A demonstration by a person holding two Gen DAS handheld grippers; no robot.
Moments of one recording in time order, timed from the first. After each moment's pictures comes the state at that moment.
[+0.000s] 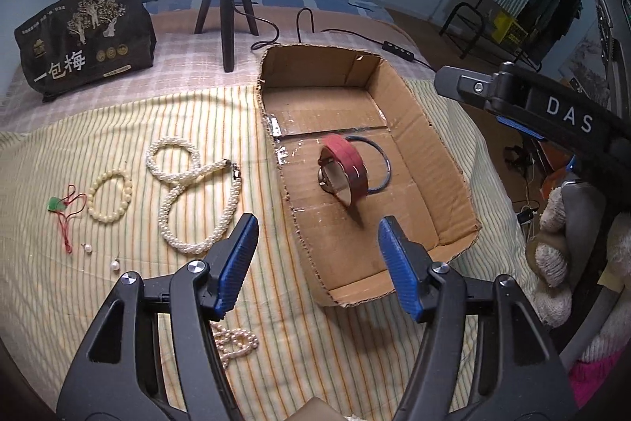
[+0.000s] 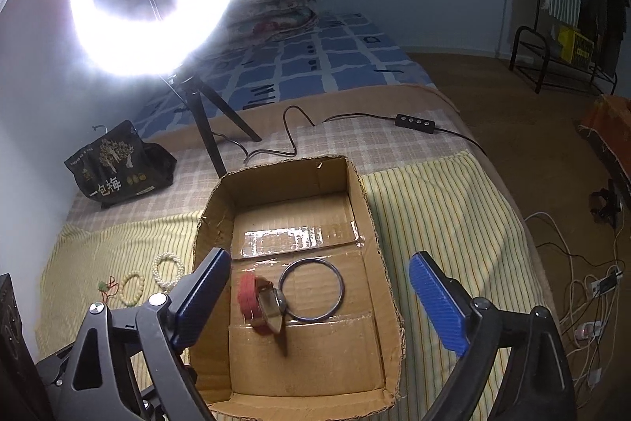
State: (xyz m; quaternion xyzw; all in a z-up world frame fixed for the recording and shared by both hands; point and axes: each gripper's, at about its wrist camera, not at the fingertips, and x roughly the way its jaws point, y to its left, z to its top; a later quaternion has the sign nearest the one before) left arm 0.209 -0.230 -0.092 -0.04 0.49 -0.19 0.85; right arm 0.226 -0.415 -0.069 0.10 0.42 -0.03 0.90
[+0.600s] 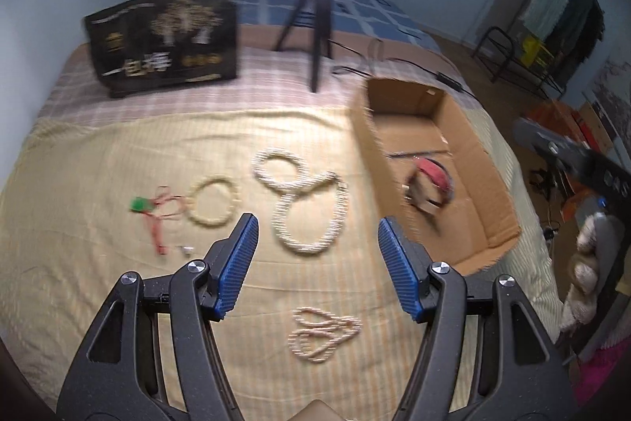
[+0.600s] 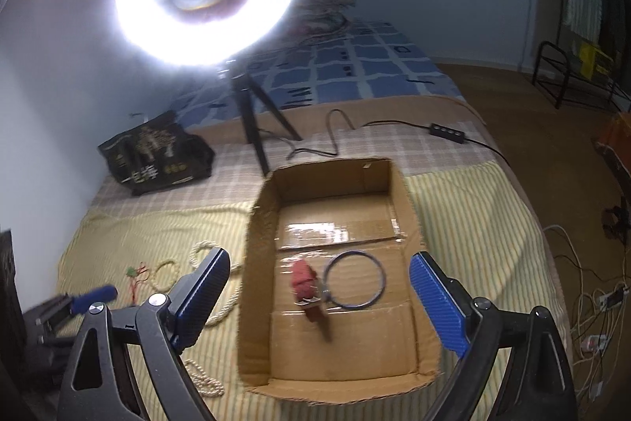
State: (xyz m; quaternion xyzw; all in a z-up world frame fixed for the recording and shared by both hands) left arm 0.209 -0.127 -0.071 -0.05 0.47 -0.13 0.87; right arm 0.209 -0.374 -0.051 0.08 0.41 0.01 0.91
